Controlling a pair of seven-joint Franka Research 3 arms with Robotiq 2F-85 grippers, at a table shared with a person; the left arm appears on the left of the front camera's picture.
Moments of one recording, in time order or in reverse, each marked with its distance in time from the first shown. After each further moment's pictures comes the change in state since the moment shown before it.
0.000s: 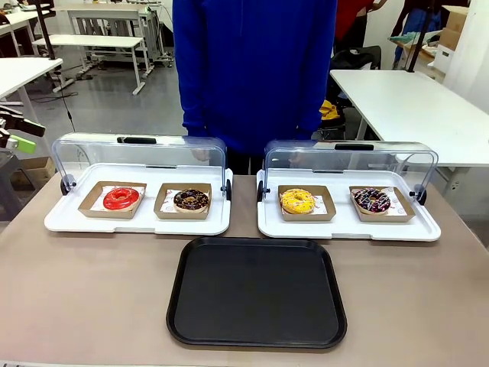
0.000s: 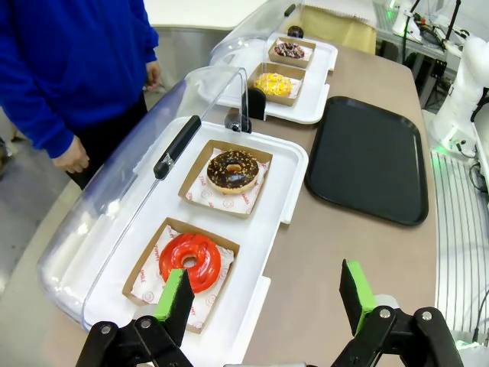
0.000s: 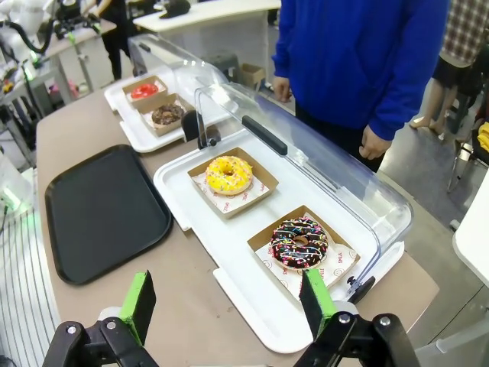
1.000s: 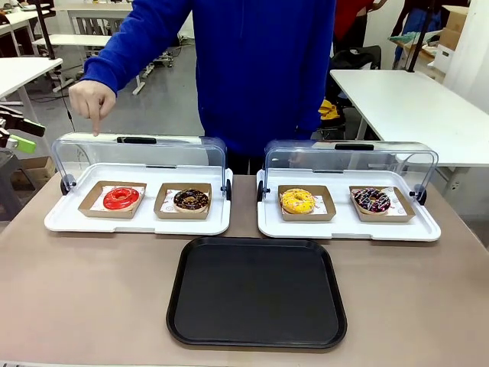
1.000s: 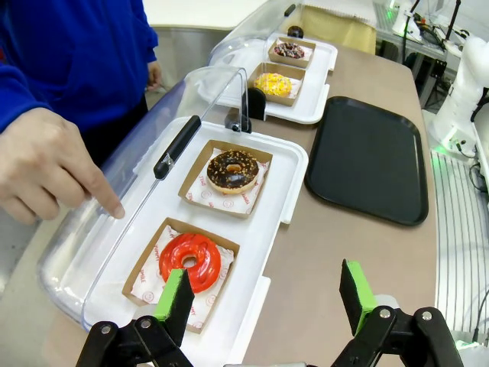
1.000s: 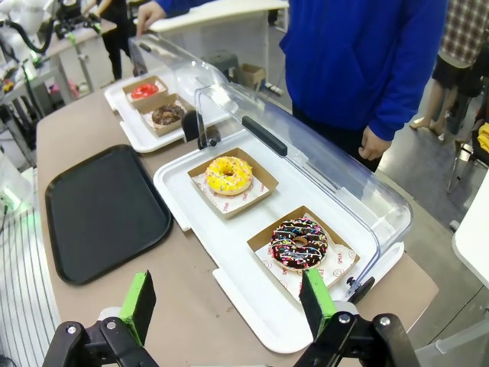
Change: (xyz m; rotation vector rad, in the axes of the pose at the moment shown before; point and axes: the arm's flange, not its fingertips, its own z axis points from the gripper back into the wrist) left arm 0.000 0.000 0.000 0.000 0.000 0.000; right arm 0.001 0.000 0.000 0.001 0.000 0.002
